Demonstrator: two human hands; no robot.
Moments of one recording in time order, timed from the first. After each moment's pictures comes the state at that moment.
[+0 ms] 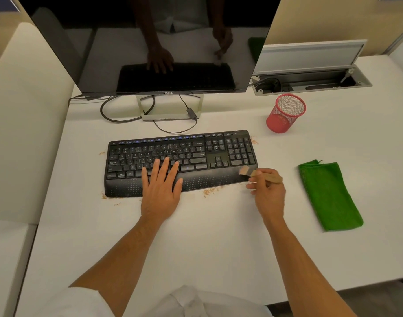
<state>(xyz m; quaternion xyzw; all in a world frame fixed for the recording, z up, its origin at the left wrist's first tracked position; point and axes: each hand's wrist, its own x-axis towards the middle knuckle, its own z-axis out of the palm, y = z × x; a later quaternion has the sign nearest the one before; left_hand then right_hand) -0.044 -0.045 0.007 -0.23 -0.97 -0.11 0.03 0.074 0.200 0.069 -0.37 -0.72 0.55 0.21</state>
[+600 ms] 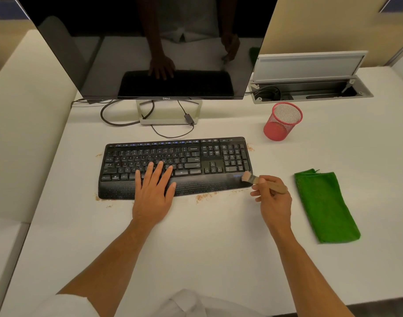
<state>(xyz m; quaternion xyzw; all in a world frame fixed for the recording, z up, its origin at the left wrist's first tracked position) -0.043 -0.045 0.004 -0.22 -0.97 -0.12 0.04 0.090 0.232 0.065 -0.32 -0.73 0.57 0.22</state>
